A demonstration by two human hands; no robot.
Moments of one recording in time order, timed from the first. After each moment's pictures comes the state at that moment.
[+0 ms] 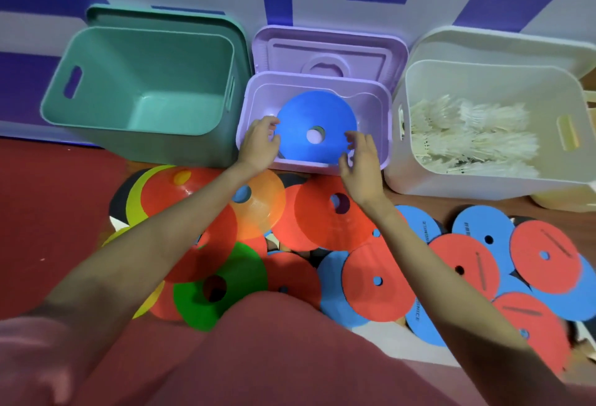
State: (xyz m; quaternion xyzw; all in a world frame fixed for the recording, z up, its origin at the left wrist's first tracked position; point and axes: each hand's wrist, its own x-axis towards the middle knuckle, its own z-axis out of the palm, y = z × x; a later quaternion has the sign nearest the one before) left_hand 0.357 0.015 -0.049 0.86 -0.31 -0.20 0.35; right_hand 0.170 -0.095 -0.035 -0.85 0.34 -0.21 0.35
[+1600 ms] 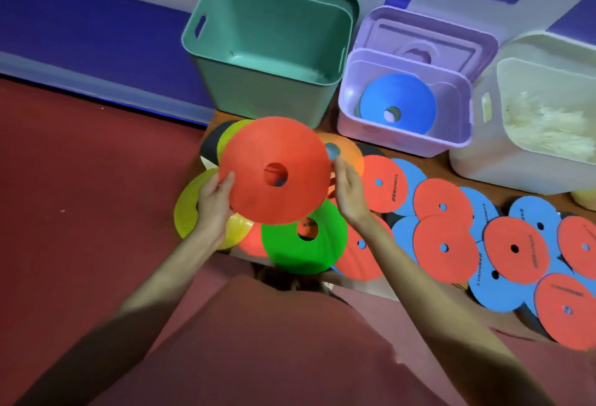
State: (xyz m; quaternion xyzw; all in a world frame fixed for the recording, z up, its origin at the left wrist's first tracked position) left_hand 0.322 0.346 -0.024 0.65 0.08 -0.26 0.71; right_hand 0.210 0.160 -0.010 -0.77 0.36 -0.11 0.52
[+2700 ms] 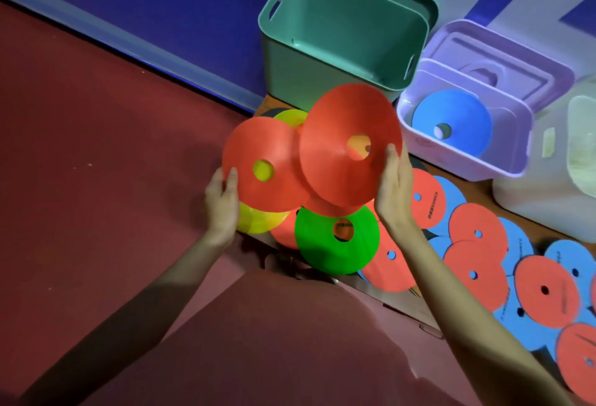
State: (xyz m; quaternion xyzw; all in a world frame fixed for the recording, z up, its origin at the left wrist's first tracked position) left_hand 0.330 0.414 -0.041 0.76 0.09 -0.10 0.64; right_hand 0.239 0.192 0.028 -0.79 0.27 -0.24 0.49
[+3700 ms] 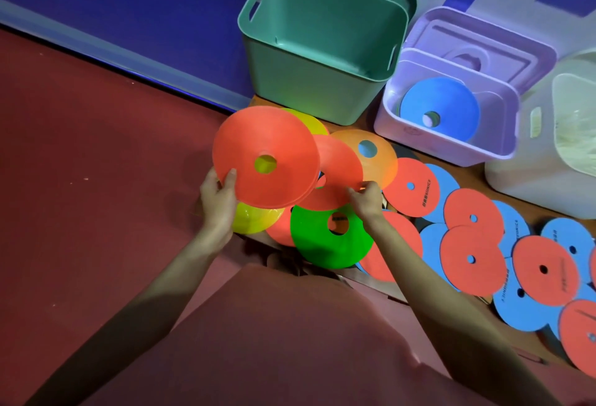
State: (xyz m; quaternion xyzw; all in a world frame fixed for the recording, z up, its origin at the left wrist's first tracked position) left_hand 0.331 0.406 -0.036 0.72 0.12 -0.13 0.67; right_hand 0.229 0.179 -0.065 -0.72 0.53 0.01 0.45
